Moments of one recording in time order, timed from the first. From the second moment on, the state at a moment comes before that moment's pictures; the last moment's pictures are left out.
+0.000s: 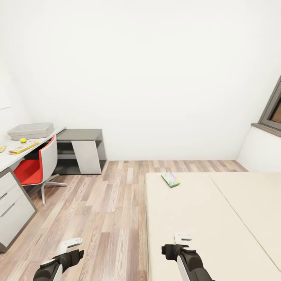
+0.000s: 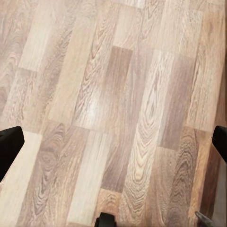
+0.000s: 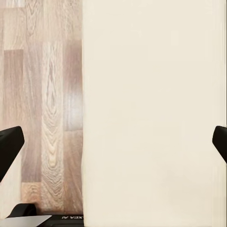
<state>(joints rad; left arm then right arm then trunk) -0.23 0.03 0.26 -0.92 0.00 0.44 -0.03 -0.22 0.16 0.05 -1.08 -0.02 0.63 -0.14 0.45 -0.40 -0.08</state>
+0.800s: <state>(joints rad) -0.23 0.03 0.26 -0.92 0.00 0.44 -0.03 -0.22 0.16 0.05 -1.08 -0.02 0.63 -0.14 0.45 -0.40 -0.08</state>
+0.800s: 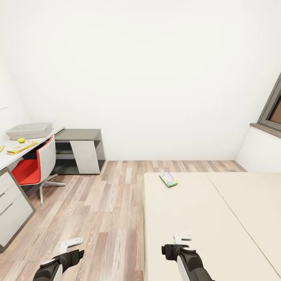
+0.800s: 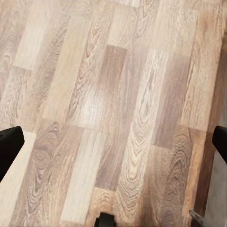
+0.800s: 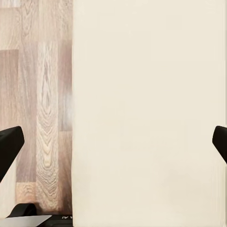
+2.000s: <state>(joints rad) -0.23 0.03 0.26 -0.92 0.00 0.44 -0.03 -0.22 0.16 0.05 -1.08 -0.02 0.63 -0.14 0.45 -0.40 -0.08</state>
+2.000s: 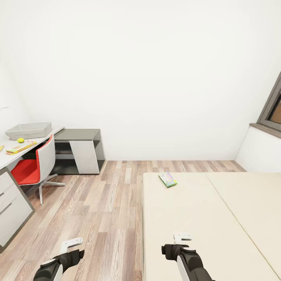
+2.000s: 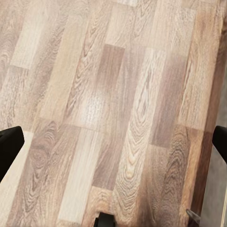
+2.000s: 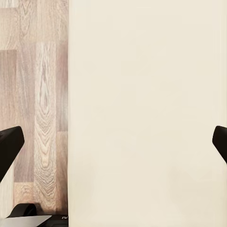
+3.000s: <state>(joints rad) -0.23 0.03 0.26 -0.92 0.00 0.44 -0.03 -0.22 0.16 0.05 -1.08 -0.02 0.63 -0.14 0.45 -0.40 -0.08</state>
